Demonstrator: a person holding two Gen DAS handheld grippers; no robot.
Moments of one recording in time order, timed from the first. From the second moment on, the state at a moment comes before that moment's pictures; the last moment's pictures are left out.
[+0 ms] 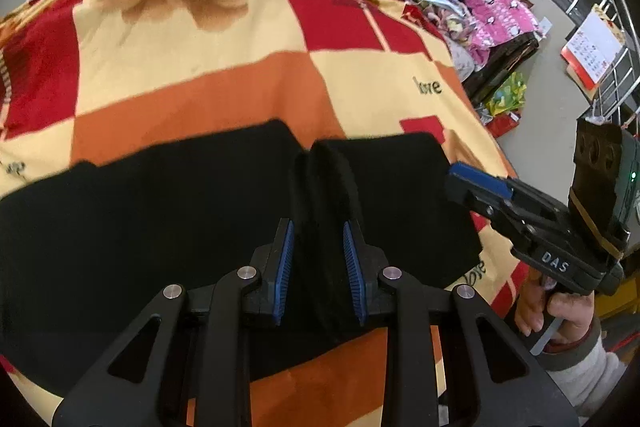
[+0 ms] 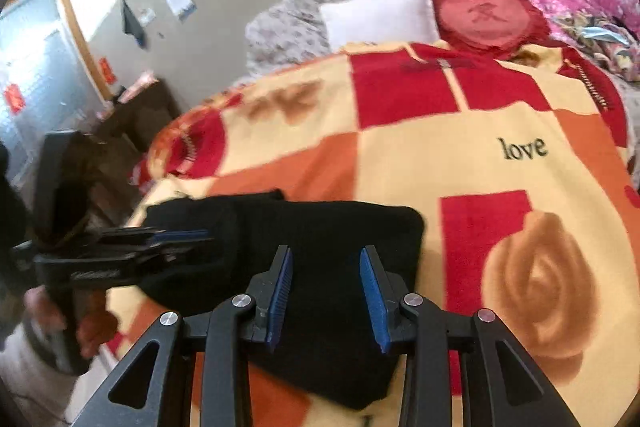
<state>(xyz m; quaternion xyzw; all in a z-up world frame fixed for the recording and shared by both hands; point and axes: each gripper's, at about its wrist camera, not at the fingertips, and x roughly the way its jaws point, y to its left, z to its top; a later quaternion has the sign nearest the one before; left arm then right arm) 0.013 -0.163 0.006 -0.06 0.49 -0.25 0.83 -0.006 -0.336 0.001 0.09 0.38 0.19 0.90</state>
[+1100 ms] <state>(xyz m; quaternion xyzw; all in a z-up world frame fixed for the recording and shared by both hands) 0.020 -0.197 -0.008 -0.10 0.50 -0.26 0.82 -0.018 -0.352 -0.014 0.09 0.39 0.14 0.90</state>
